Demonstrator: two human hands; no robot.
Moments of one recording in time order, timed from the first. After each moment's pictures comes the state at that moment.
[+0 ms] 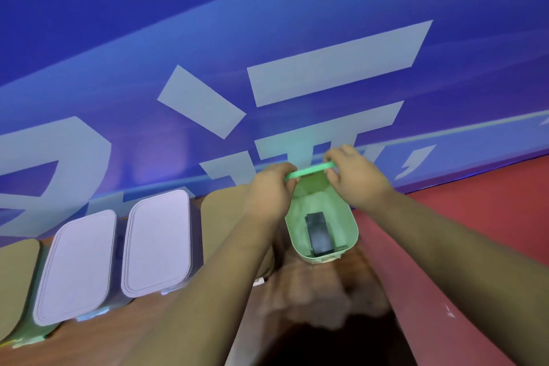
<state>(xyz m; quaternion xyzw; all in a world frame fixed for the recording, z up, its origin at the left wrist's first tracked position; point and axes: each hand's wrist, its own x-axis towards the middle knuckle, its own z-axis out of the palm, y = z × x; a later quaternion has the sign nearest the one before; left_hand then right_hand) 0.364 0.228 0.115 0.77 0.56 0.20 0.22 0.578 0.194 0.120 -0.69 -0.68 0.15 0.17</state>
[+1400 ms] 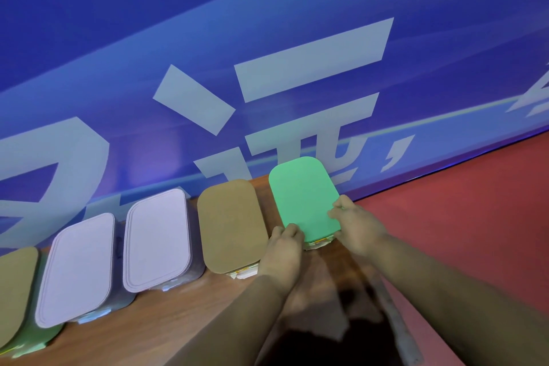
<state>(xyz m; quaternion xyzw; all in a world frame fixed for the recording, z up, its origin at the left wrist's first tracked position) 0.346 0.095 0.024 0.87 0.47 0.01 0.16 0.566 0.077 0.046 -0.71 -0.67 0.23 0.01</state>
